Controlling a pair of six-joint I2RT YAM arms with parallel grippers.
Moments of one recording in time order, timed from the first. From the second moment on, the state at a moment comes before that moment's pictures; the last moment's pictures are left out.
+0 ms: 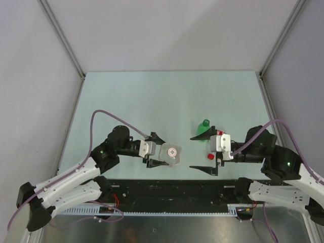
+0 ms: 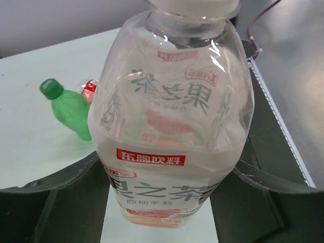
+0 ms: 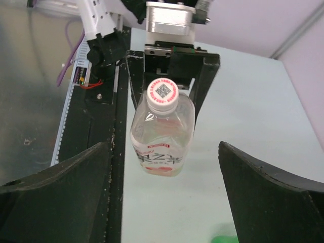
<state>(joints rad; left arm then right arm) -0.82 0.82 0.59 0.04 0.79 0.35 1.09 0.68 1.10 -0.57 -0.35 -0.34</state>
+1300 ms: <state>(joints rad) -0.82 0.92 0.59 0.02 0.84 0.36 1.09 0.87 1.08 -0.44 -0.50 -0.41</state>
